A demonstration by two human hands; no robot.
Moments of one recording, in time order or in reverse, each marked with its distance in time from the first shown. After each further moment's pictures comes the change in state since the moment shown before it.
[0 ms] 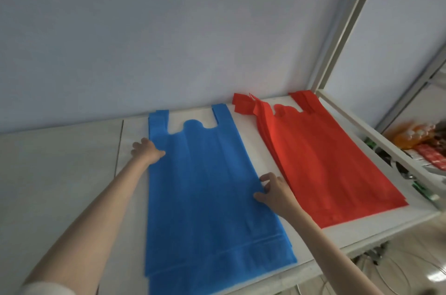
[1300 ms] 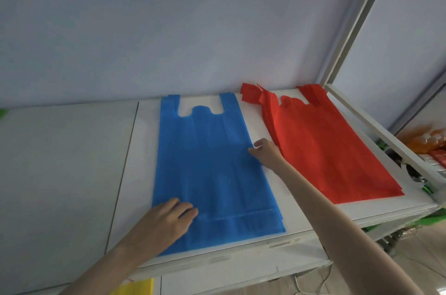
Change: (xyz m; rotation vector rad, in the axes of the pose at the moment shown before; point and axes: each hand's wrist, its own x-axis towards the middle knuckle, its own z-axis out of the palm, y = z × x) left_hand -0.179 -0.113 0.062 0.544 0.306 1.319; right_hand 0.044 -0.019 -0.008 0.019 -0.008 -0.042
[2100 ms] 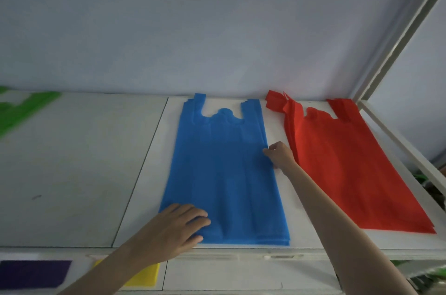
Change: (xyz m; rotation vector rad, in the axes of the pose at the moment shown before) left_hand -0.010 0.031 -0.009 -0.019 0.044 -0.075; right_hand 0.016 -0.013 -0.003 0.068 -0.046 0.018
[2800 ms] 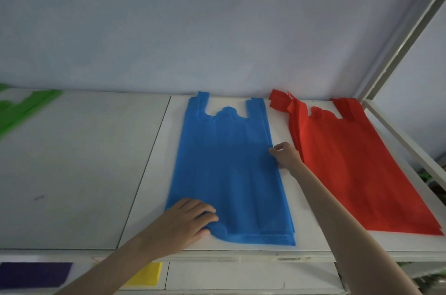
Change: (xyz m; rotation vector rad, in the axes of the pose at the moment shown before) left_hand 0.009 -0.010 0.011 -0.016 0.023 -0.011; right_hand 0.000 0.002 0.000 0.078 0.033 0.027
